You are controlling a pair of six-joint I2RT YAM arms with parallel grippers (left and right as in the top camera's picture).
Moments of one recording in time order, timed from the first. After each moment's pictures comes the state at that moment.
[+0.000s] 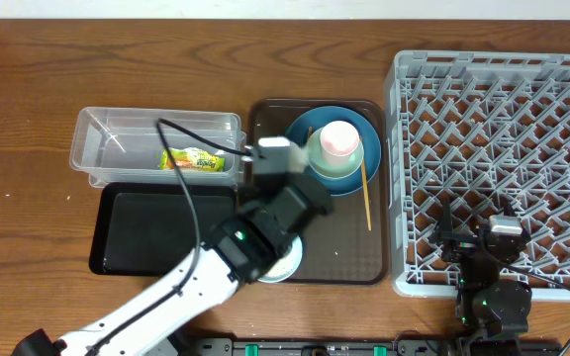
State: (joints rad) left arm -0.83 1.28 0.89 -0.44 -0.69 -0.67; right arm 0.07 0.02 0.01 -0.06 0.17 0.01
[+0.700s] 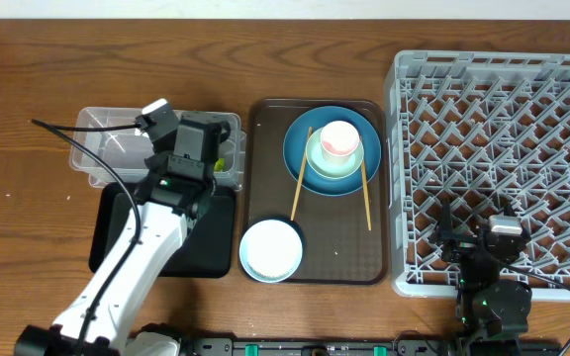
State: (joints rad) left arm -0.27 1.36 0.89 -0.39 -0.57 -0.66; right arm 0.07 0.02 0.01 -0.06 0.17 0.01
